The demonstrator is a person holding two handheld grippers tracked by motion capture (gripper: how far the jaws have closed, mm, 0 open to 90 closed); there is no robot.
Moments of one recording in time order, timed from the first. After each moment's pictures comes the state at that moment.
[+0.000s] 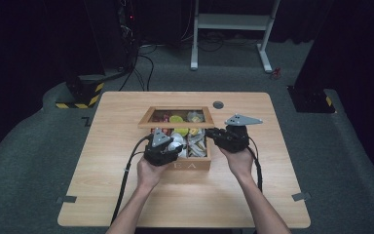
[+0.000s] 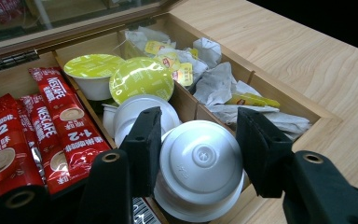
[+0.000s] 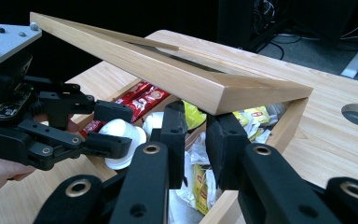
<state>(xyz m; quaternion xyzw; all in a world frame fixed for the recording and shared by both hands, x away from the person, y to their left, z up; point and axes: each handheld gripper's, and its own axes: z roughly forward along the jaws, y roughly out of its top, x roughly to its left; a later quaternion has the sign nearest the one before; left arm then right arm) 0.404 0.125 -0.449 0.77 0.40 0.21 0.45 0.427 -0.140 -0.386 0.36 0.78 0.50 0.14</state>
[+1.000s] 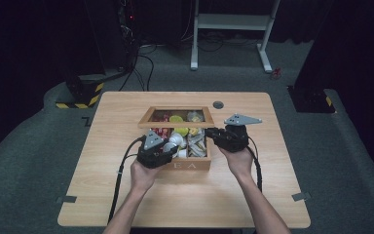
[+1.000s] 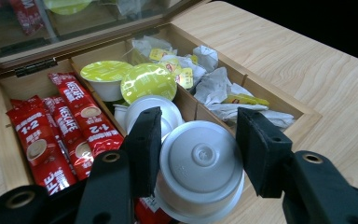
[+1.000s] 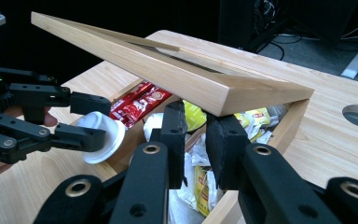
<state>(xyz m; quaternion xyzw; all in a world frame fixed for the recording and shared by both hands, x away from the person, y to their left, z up) 0.387 0.142 -0.436 0.77 0.40 0.22 0.46 0.427 -0.138 -0.385 0.35 0.78 0.50 0.14</state>
